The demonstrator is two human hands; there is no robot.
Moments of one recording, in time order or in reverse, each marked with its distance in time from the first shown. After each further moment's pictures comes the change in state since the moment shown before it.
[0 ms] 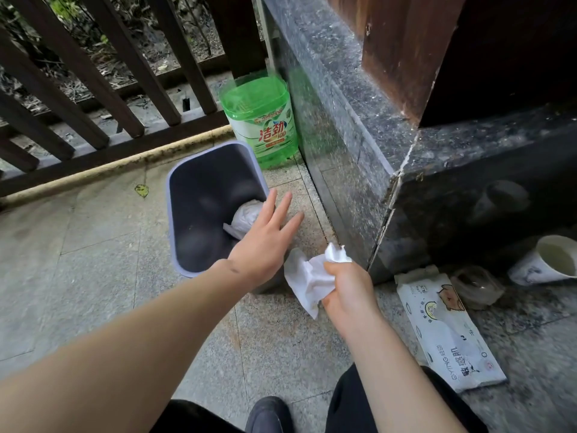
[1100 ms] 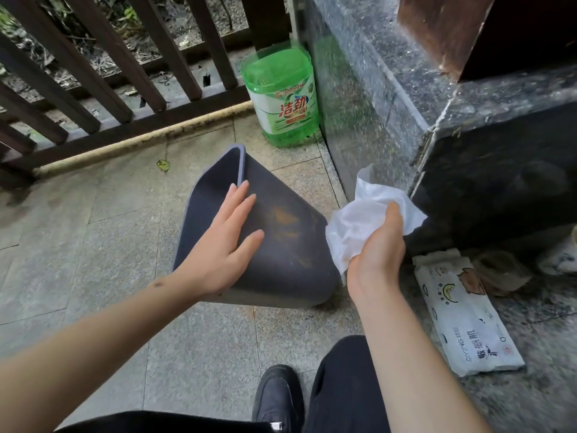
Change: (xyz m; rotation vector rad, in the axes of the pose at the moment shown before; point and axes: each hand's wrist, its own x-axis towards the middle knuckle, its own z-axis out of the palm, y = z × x) left_hand -0.106 -0.015 -0.042 -0.453 0.103 -0.280; right_hand -0.016 -0.012 0.004 0.254 0.012 -0.215
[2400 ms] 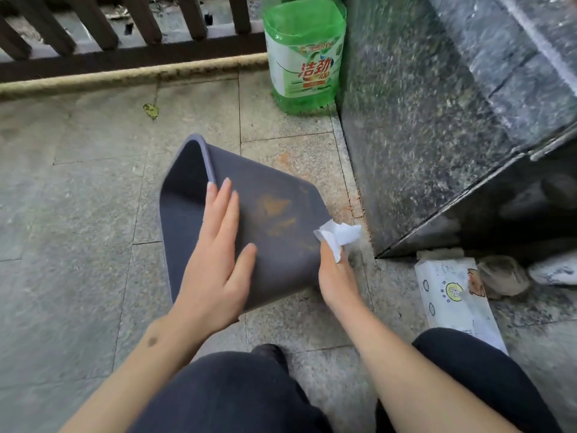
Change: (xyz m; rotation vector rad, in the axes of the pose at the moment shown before) left_hand -0.061 -0.026 0.039 -0.186 0.278 -0.033; right_hand 0.044 0.128 -0.030 -1.167 -0.281 -0.191
